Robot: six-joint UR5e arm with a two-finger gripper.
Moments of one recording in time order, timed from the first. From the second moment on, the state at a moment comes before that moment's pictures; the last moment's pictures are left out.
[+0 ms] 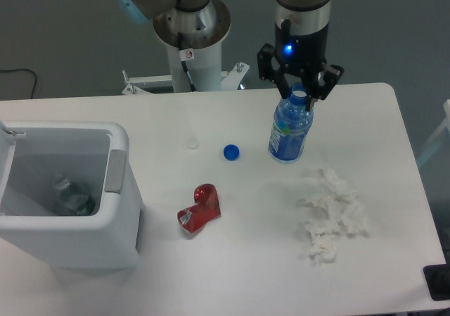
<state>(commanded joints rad) 2.59 -1.66 -1.45 -1.43 1.62 1.16</state>
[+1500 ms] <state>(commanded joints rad) 2.41 -1.47 -1.44 -1.13 1.20 0.54</state>
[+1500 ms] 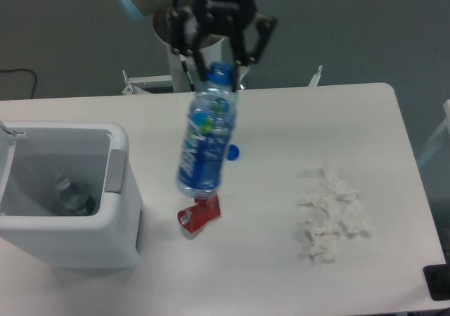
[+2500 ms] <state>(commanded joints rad) 2.16 -1.46 -1.52 -1.08 1.21 0.51</state>
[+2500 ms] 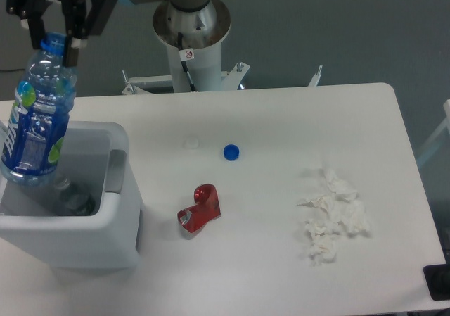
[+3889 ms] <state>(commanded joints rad) 2.10 -1.61 -1.52 -1.10 1.32 0.56</state>
